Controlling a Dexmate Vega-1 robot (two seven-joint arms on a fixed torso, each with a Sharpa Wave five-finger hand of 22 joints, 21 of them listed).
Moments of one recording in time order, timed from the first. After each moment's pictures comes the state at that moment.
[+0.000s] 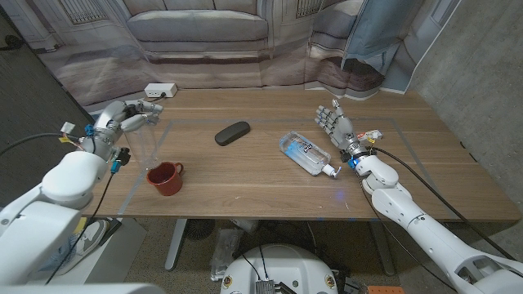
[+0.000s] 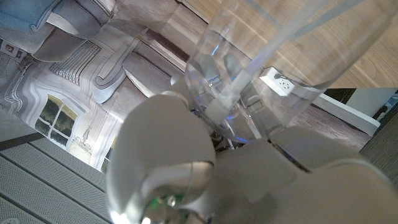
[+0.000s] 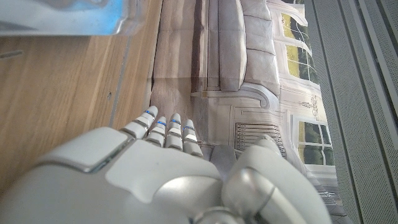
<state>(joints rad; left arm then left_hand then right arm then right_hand) 1.59 0.62 -0.40 -2.27 -0.14 0.25 0.17 1.24 0.11 0.48 -0.14 0.19 0.80 -0.03 0.52 0.26 0.79 -0.15 0.41 0.65 0.87 -0.11 0.40 0.54 0.56 -0.04 0.88 0.20 -0.90 -0.48 -0.39 -1.33 0.75 0.40 0.26 0.21 0.00 0.03 0.01 0.27 0.11 0.07 0.19 0.18 0.11 0.09 0.20 0.18 0.00 0.05 0.18 0.18 0.08 -0.01 0.20 0.18</state>
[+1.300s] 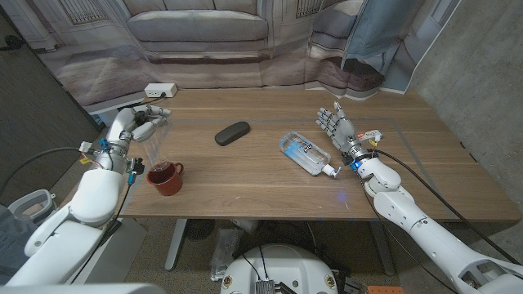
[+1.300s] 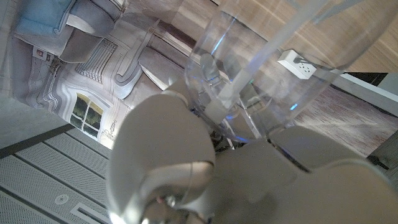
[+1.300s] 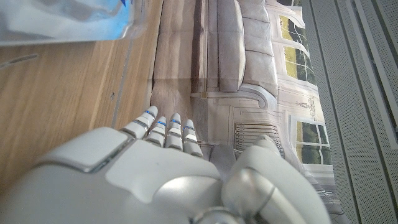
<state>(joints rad) 1.60 0.57 -0.27 -2.18 0.02 0.01 0.32 1.24 0.11 0.48 -0.14 0.19 0.82 -0.05 0.52 0.24 0.82 -0.16 0.41 0.65 0.87 -0.11 0.40 0.57 0.55 -0.05 0.90 0.19 -0.92 -0.49 -0.39 -1.34 0.75 0.41 0.27 0.21 0.01 0.03 0.01 0.27 0.11 0.07 0.19 0.18 0.11 0.09 0.20 0.18 0.00 0.05 0.18 0.18 0.08 -0.01 0.20 0.18</state>
